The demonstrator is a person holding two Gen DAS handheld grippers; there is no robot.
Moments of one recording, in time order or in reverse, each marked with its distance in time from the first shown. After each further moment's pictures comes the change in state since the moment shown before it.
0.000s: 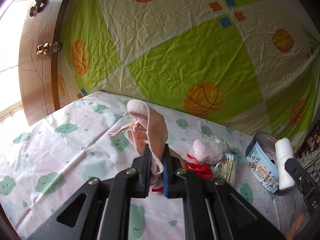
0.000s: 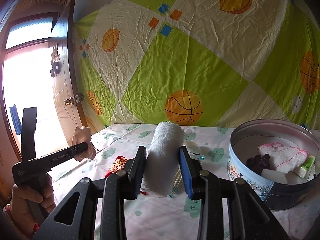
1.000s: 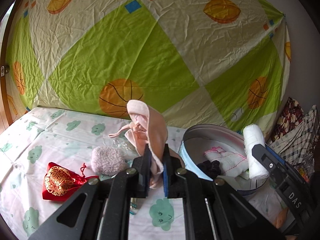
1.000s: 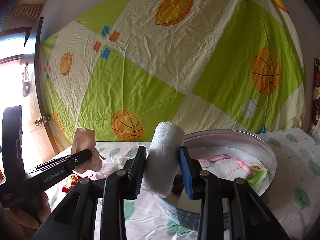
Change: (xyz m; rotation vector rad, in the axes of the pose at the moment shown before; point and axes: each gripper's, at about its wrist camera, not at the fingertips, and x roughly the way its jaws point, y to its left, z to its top) left arm 0.022 -0.183 -0.004 0.137 0.021 -0.244; right arm -0.037 -0.124 0.020 0.095 -0.069 -0.213
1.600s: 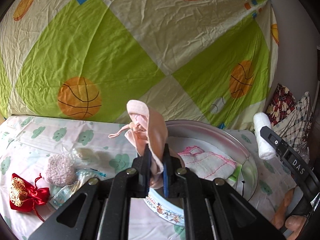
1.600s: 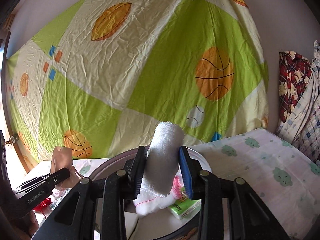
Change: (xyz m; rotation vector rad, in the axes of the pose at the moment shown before) left arm 0.056 -0.078 0.006 0.079 0.053 -0.097; right arm -0.002 -0.100 0.028 0.087 -0.049 -0.242
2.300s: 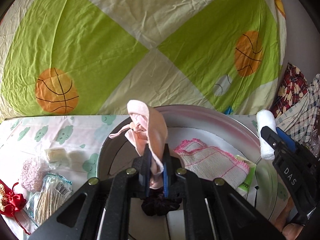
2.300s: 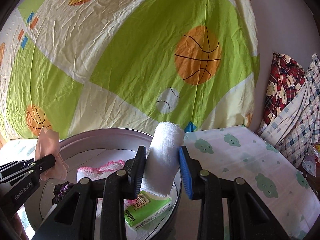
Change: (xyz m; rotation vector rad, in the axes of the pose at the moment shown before) left arm 0.074 -0.040 -0.011 0.061 0.102 0.065; right arm 0.060 -0.024 -0.017 -0.125 0.105 -0.194
